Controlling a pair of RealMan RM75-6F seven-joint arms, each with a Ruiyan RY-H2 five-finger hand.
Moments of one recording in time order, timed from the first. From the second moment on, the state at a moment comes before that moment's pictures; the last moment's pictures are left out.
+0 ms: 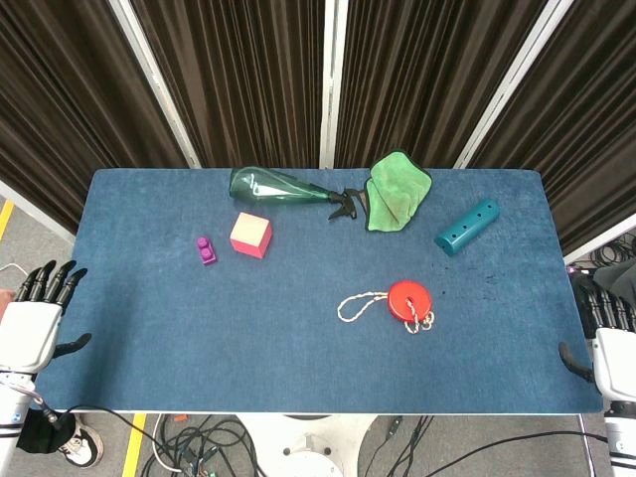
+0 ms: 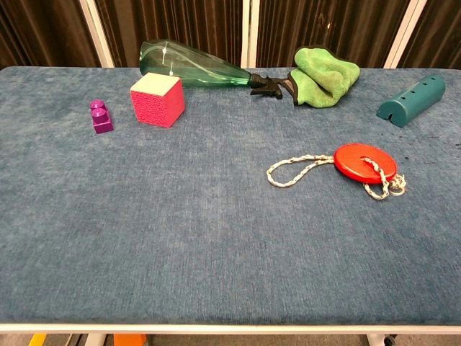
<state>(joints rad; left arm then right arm) -0.16 -1.09 -0.06 -1.66 1.49 1.45 0.19 0.04 -1.06 0.10 -1.71 -1.37 1.47 -0.09</state>
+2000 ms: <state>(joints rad) -1.02 -1.78 -0.08 -1.16 1.60 0.68 -0.14 0.01 -1.06 0.13 -1.57 -1.28 1.44 0.06</state>
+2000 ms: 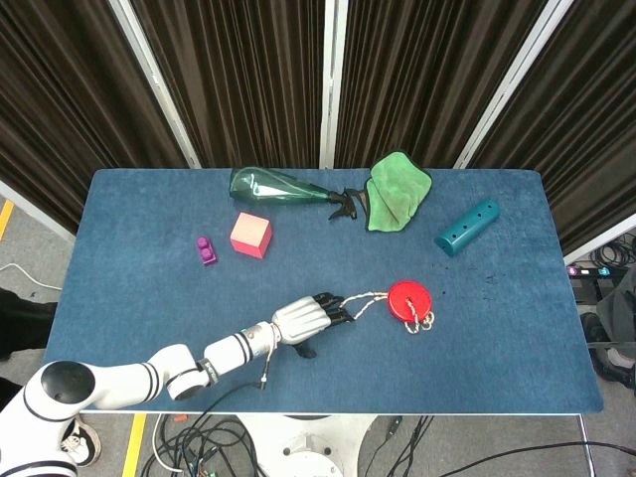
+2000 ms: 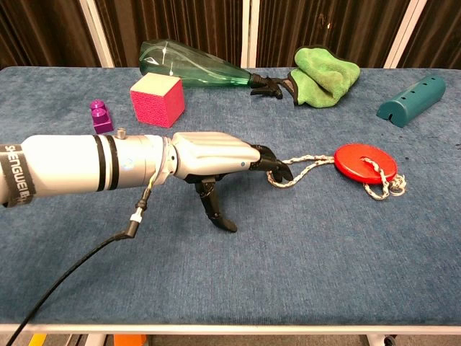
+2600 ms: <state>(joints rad) -1.01 -1.68 -0.06 -1.26 1.54 0.71 0.00 0.01 -1.07 0.13 -1.58 -1.28 1.44 0.04</state>
